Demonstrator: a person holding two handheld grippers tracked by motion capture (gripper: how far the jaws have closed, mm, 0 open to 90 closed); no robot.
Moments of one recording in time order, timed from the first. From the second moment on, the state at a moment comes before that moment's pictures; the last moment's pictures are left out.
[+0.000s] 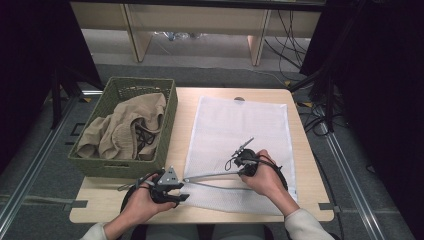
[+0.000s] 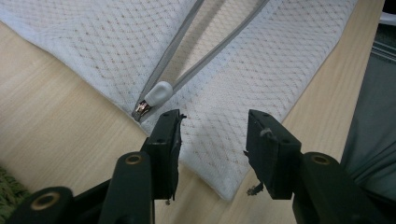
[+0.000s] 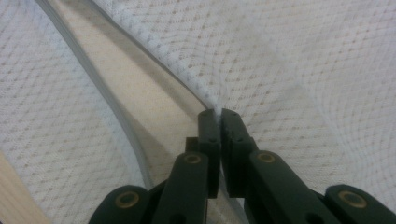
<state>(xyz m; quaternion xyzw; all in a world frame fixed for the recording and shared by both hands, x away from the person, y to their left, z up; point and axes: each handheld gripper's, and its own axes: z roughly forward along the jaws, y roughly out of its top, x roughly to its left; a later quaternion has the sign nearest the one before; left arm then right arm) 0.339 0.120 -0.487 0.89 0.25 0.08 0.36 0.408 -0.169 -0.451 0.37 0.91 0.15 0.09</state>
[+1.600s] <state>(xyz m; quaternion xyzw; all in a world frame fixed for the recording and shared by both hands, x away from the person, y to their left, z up) 0.383 0.183 -0.394 0.79 0.35 0.26 0.44 0.399 -0.153 -0.400 0.34 0.87 0.25 0.24</state>
